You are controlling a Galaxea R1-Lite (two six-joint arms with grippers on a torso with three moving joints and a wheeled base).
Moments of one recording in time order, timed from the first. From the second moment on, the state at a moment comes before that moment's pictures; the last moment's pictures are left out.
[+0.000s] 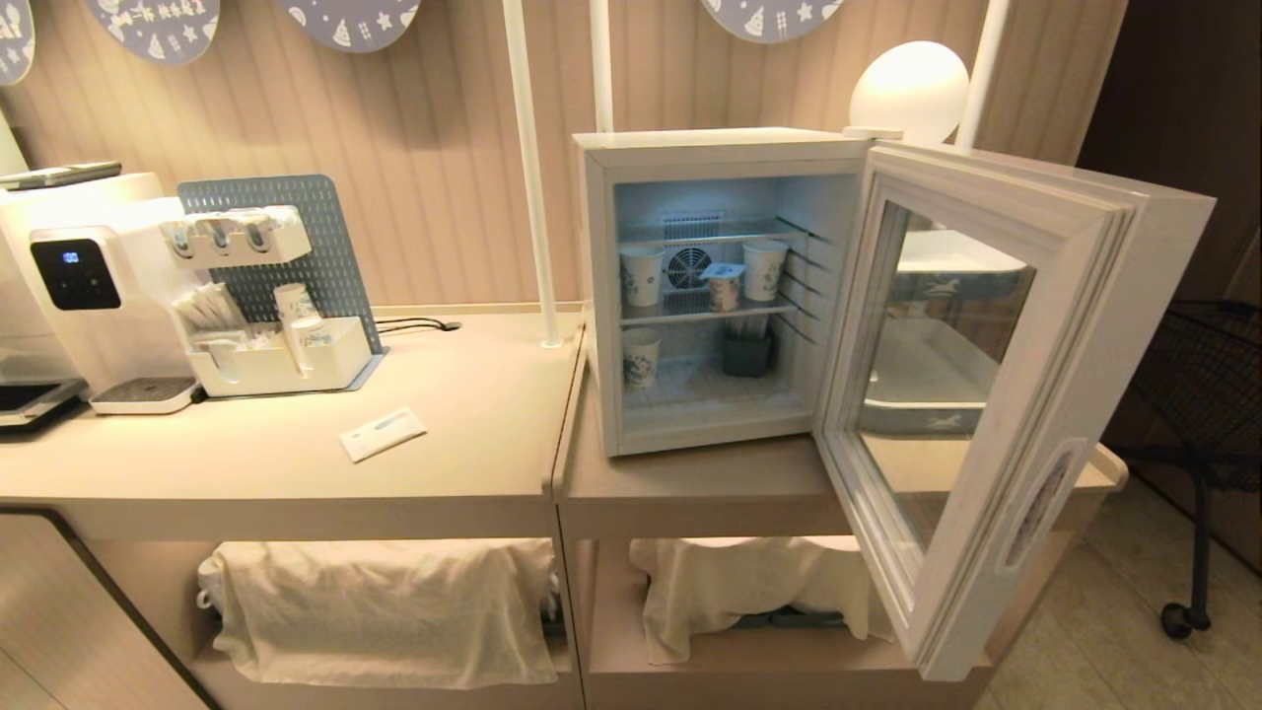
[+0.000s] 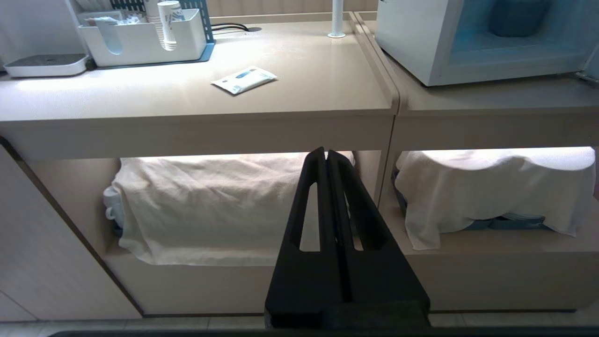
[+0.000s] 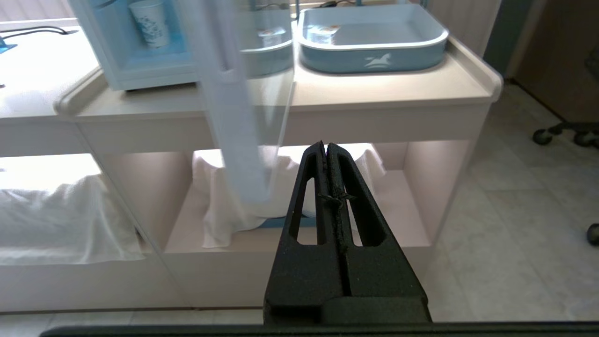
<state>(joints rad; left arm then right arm) 0.00 0.00 0.00 0.00 0.00 0.02 0.00 0.00 -0.02 0.05 0.00 0.00</state>
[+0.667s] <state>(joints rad) 0.00 0.00 0.00 0.00 0.00 0.02 0.00 0.00 -0.02 0.05 0.00 0.00</state>
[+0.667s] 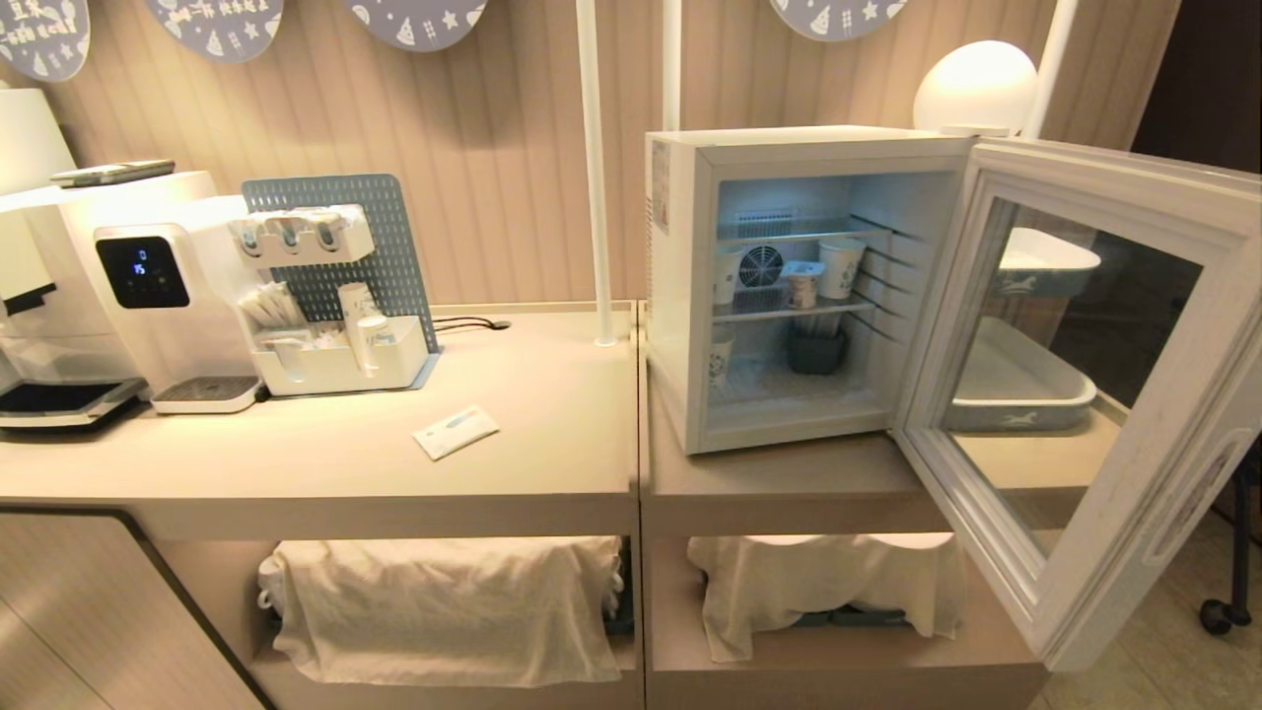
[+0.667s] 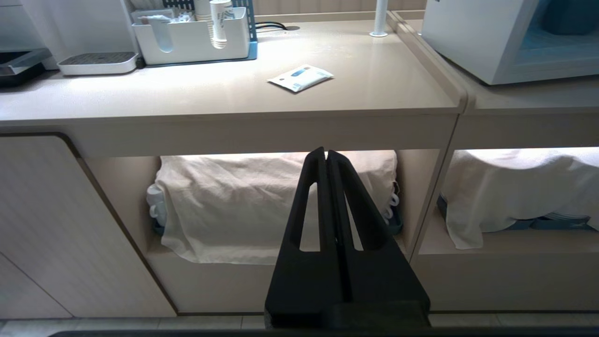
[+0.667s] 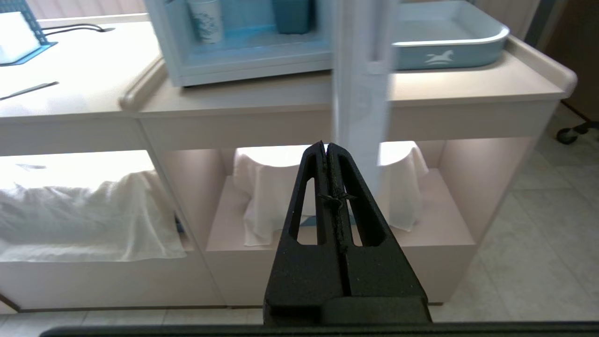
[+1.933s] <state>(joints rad) 0.00 0.00 0.00 -0.01 0.00 0.01 0.00 0.00 -0.02 0.05 0.00 0.00</state>
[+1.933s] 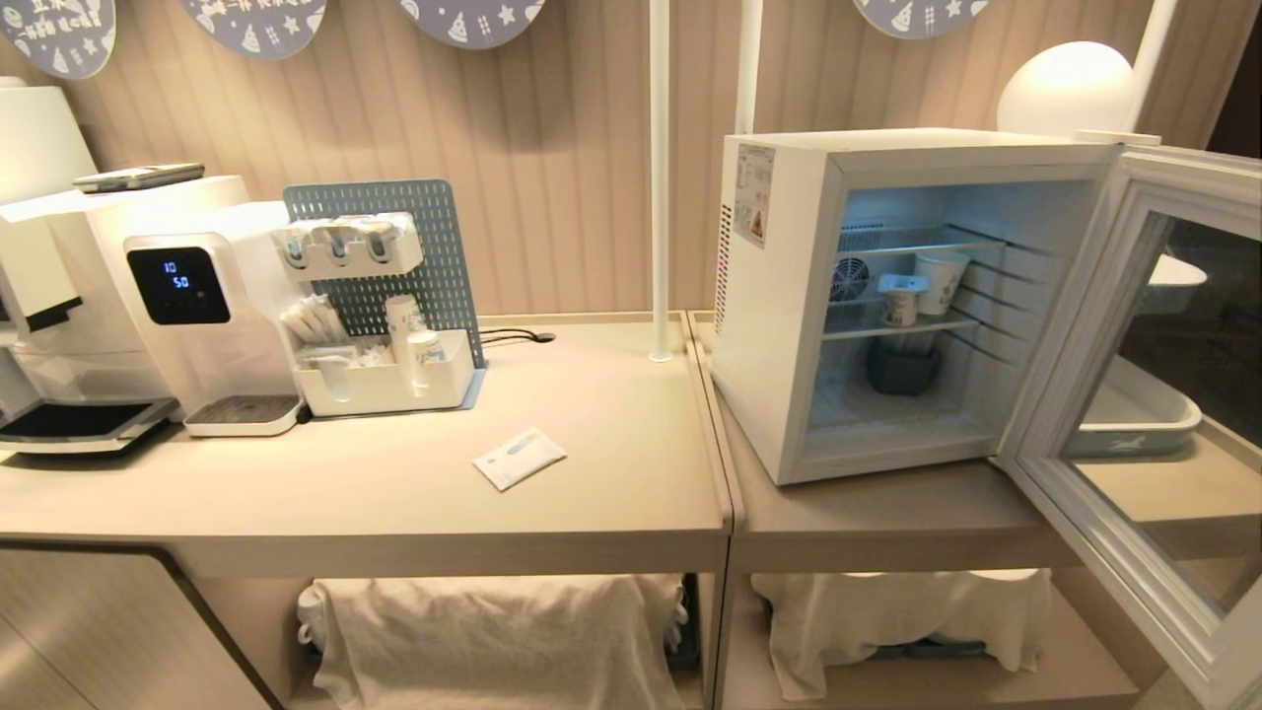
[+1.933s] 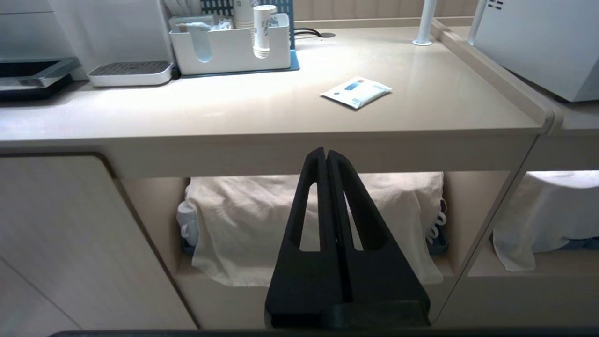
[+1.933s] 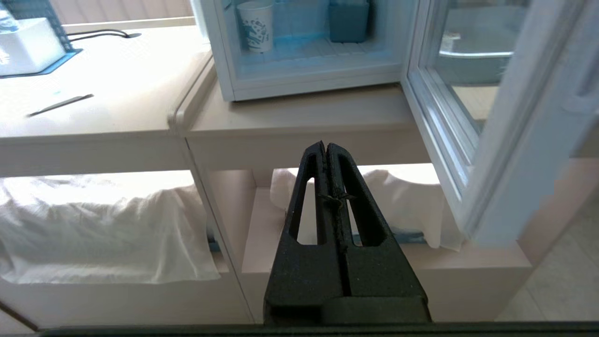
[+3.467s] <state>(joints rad) 0.00 0.00 0.00 -0.01 0.00 0.01 0.00 0.37 -0.49 0.16 0.03 -0.02</state>
